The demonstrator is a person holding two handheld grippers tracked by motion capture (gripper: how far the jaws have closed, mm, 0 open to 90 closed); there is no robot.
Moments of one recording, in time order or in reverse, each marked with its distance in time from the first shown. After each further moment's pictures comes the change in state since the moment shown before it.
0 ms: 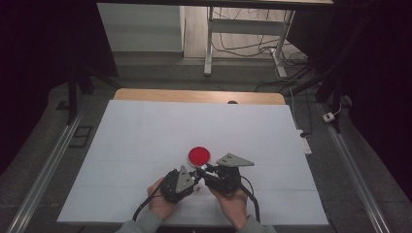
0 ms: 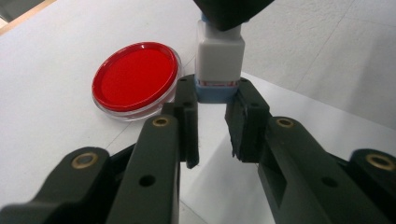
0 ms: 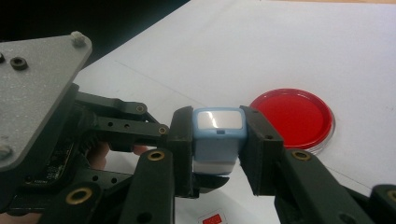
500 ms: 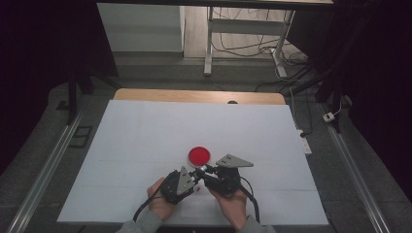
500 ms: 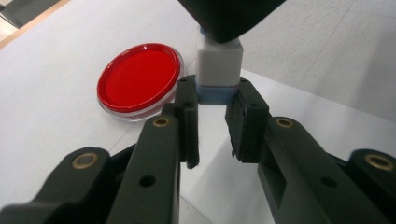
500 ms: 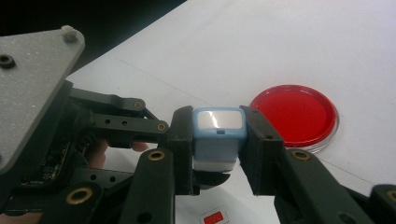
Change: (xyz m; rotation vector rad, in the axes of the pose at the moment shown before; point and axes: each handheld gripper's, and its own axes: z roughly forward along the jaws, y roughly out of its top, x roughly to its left) left arm -0.003 0.000 -0.001 -0.004 0.028 0.030; right arm 0.000 -0.003 0.002 0.005 0.004 0.001
